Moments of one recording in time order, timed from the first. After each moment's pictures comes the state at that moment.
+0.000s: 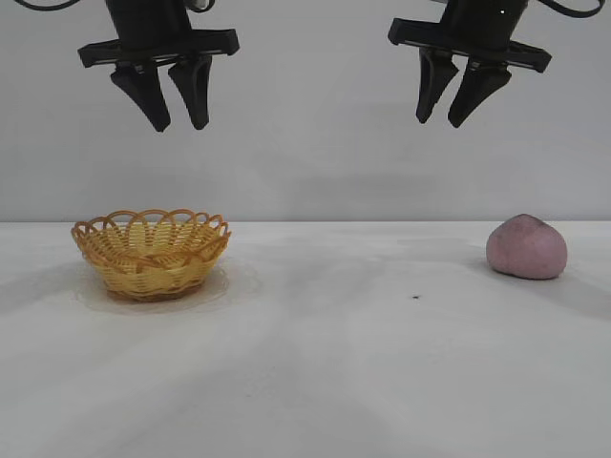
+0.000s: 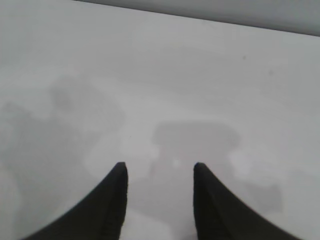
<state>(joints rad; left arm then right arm) -0.30 2.12 -1.87 -0.03 0.83 -0.02 0.24 2.08 -1.76 0.21 0.79 -0.11</state>
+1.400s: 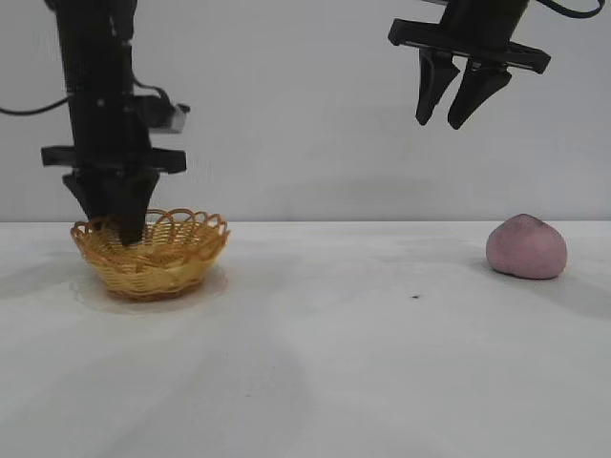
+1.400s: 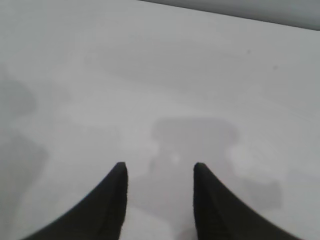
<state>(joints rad) -0.21 2.32 -1.87 -0.10 1.02 0.21 0.24 2.08 -1.76 0.23 0.81 -0.14</state>
